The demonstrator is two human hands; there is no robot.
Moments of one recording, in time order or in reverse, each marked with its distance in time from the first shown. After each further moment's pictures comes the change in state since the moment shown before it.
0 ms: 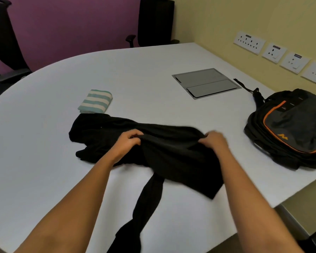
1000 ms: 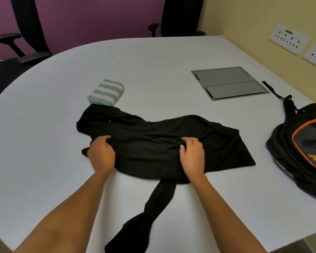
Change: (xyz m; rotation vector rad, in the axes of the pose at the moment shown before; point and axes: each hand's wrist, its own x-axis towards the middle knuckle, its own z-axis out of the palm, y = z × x) left_hand -0.002 -0.084 -0.013 0.569 0.903 -0.227; right_hand 0.000 -0.044 0.098 0.173 0.338 -0.497
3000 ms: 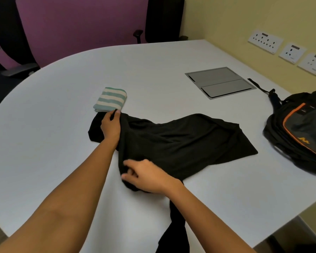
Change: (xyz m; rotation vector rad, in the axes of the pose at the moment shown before) left_hand 0.100 0.031 -0.047 -0.734 -0.282 -0.204; right_hand -0.078 -0.212 -0.017 0.281 -0.748 -0.344
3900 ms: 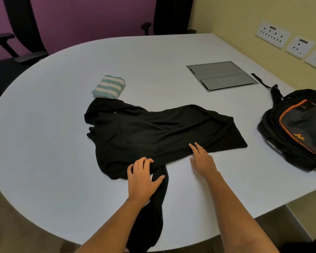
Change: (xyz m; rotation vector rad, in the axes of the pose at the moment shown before) left_hand -0.225 -0.123 0.041 0.987 -0.258 0.457; right_hand -0.086 0.241 -0.029 -0.503 0.276 0.485
